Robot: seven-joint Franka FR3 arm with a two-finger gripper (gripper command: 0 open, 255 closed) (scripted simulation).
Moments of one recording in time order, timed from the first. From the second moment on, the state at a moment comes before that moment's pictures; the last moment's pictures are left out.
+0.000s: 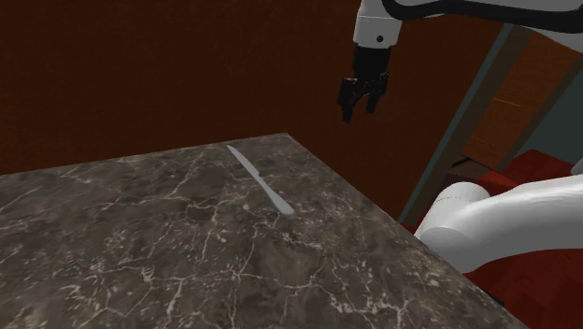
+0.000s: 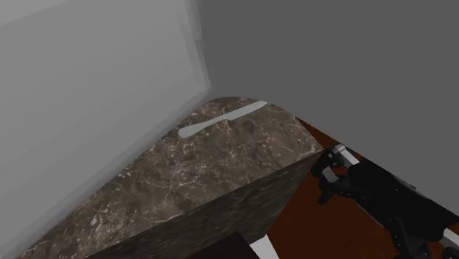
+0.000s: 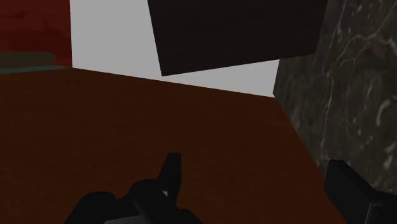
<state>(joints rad) -0.02 -0.78 0.03 -2.28 -0.10 1.46 0.16</state>
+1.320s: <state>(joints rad) 0.07 -0.55 0.30 -2.16 0.31 1.54 0.61</state>
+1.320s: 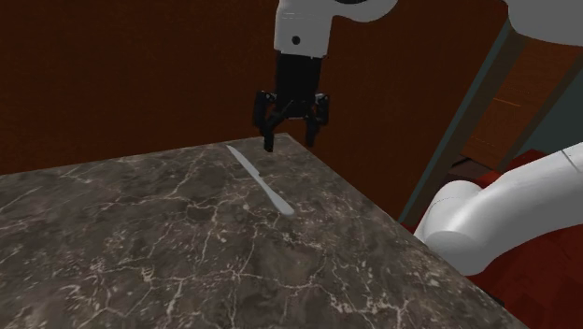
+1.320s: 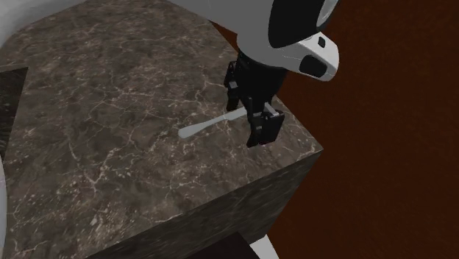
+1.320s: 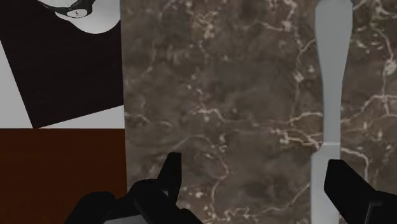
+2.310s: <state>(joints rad) 0.09 -0.44 0.39 -2.16 0.40 1.68 0.71</state>
